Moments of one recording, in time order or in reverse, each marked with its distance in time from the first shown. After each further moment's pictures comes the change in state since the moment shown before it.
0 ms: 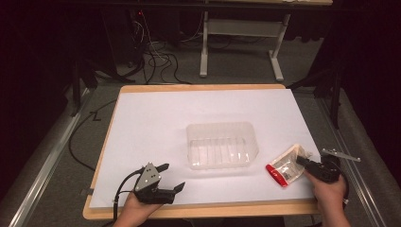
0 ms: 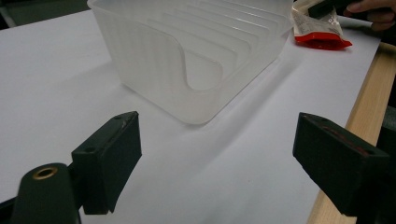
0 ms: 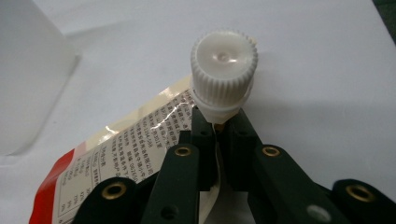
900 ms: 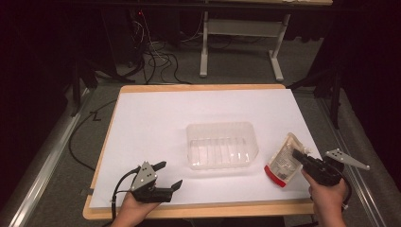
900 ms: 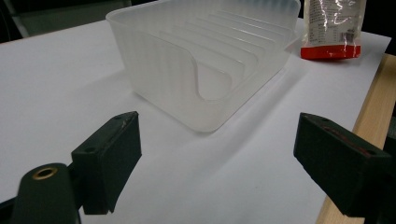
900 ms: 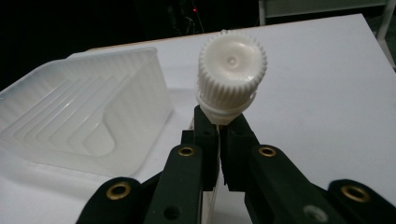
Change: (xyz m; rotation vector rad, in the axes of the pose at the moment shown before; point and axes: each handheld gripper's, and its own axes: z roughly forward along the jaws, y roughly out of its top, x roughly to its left) left arm 0.004 0.002 -0.006 -0.032 0.019 -0.007; right arm 0.056 0.011 -0.043 -0.237 0.142 -0.143
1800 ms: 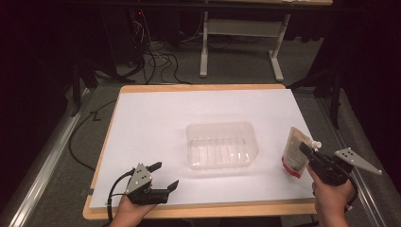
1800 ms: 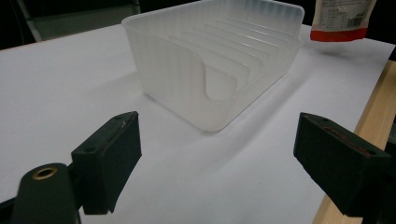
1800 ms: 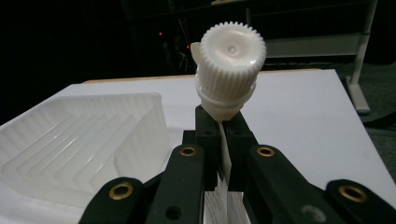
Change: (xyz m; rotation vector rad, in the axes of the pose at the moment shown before) left arm 0.000 -0.003 -0.015 -0.020 0.035 -0.009; right arm 0.010 0.018 -0.015 -0.150 -0.054 -0.052
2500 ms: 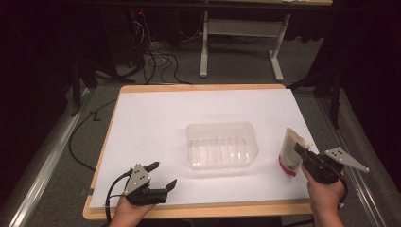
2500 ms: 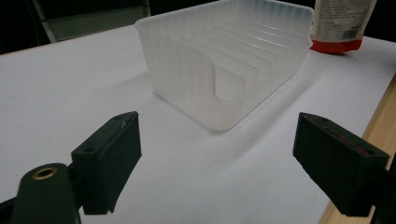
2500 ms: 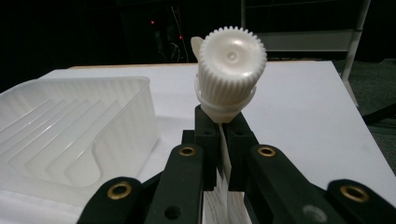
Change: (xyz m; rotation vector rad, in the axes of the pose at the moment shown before) left arm 0.000 0.002 0.000 0.003 0.030 -0.003; right arm 0.001 -0.014 0.015 0.040 -0.029 -0.036
